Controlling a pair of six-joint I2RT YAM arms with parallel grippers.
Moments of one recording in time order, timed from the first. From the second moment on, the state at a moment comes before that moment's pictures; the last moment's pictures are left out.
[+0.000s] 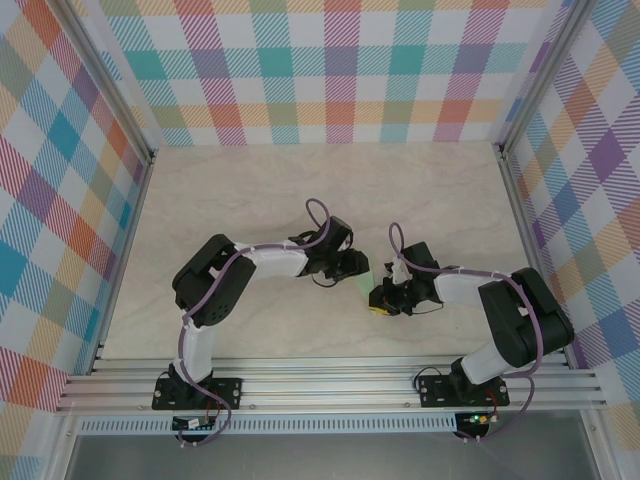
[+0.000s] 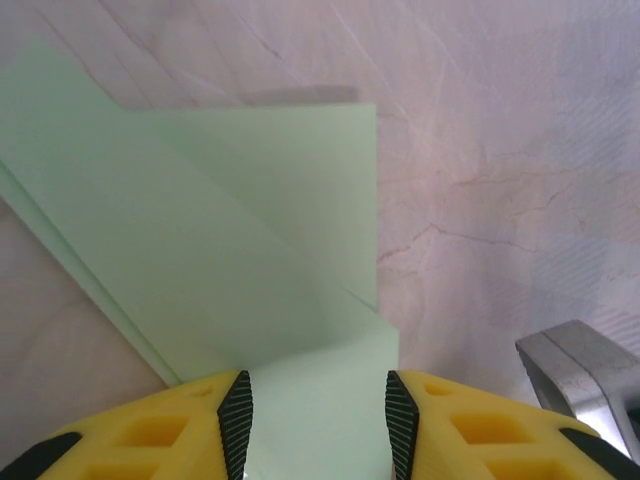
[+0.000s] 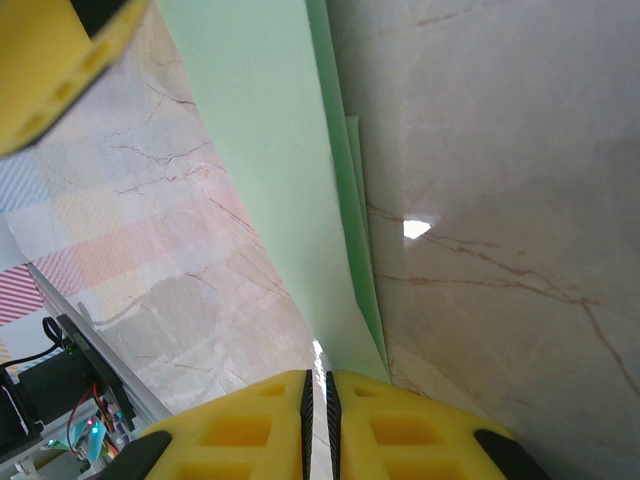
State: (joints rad) left arm -0.77 2.01 1.22 -0.11 0.29 -0.93; right arm 0.40 1.52 0.53 -0.19 -0.69 0.64
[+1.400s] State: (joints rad) left arm -0.66 1.84 1.19 -0.23 0.26 -0.85; right arm 0.40 1.50 0.57 -0.27 -0.68 0.62
